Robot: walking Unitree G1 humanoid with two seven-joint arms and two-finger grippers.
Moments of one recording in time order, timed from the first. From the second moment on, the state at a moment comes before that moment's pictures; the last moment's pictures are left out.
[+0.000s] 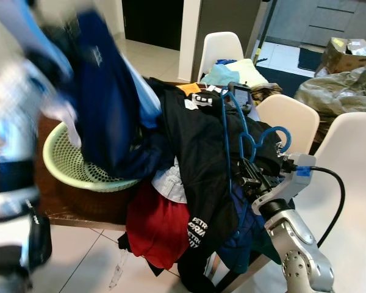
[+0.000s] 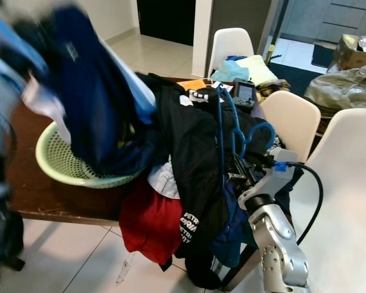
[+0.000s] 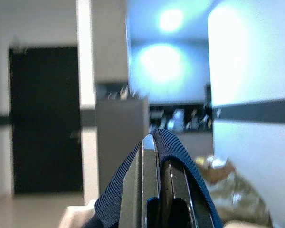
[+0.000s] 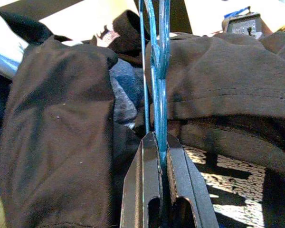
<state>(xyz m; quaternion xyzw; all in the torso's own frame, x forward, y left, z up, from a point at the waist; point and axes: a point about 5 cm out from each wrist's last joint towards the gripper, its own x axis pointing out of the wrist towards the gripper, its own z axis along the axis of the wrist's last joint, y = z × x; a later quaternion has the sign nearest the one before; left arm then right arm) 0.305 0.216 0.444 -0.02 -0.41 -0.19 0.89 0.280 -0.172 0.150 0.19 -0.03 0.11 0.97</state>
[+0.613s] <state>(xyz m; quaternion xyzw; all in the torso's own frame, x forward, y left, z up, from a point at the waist) 0.284 0.255 0.497 -0.13 -0.48 -0.15 0.85 0.280 -0.170 0.149 0.20 -0.04 0.11 0.97</state>
